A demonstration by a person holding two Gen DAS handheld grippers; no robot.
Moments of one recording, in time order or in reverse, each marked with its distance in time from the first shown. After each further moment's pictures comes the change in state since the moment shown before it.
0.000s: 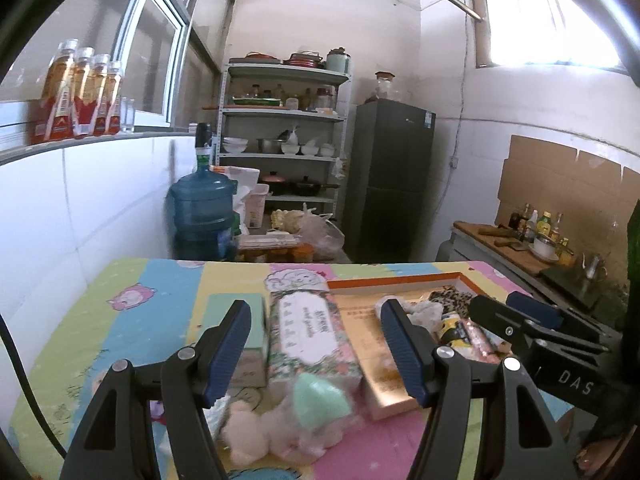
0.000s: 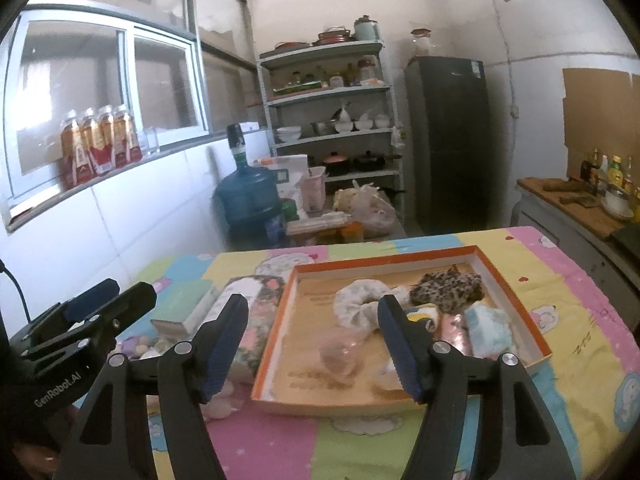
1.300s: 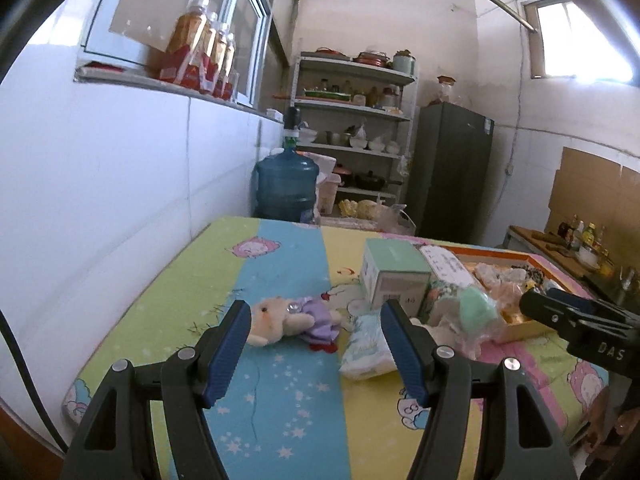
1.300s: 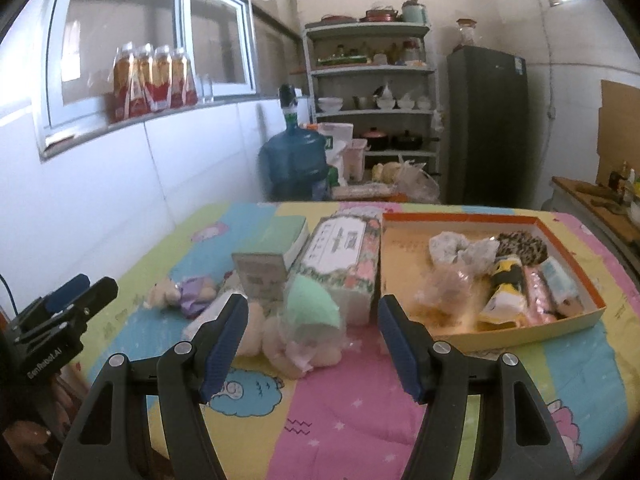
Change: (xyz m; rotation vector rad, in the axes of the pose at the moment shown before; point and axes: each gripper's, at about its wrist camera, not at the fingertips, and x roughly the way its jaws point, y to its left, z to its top) left arm -0.066 0.130 -0.068 -0.086 0.015 0.162; right arm 0.009 0.101 -0.056 -0.102 0.107 0.068
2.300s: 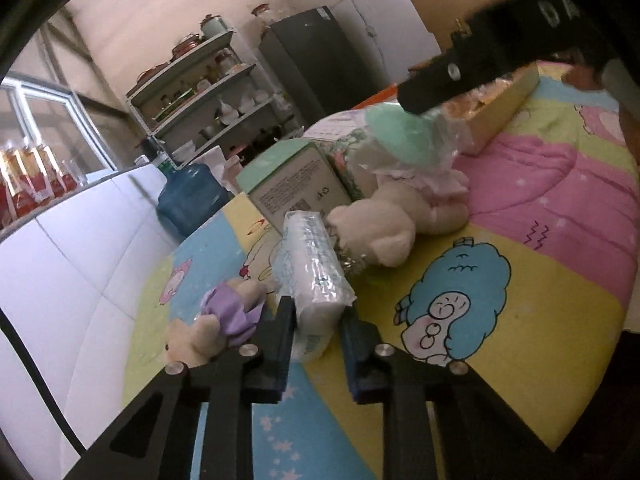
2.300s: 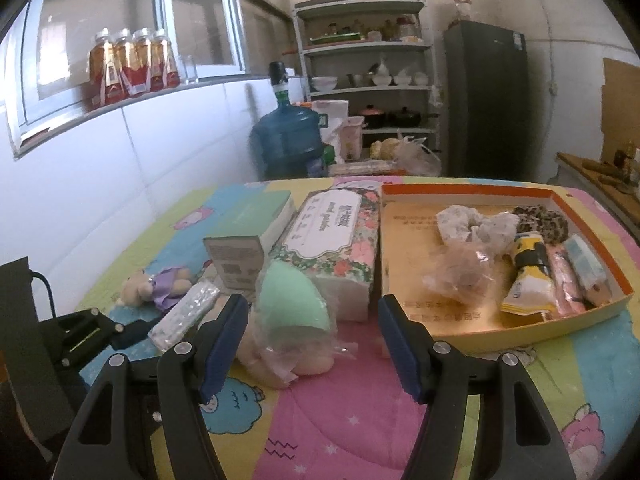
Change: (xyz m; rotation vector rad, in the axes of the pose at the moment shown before) left arm 0.081 -0.078 -0.058 0.751 0.142 -0.093; right arm 0.049 -0.019 -0.002 0.036 0.067 0.028
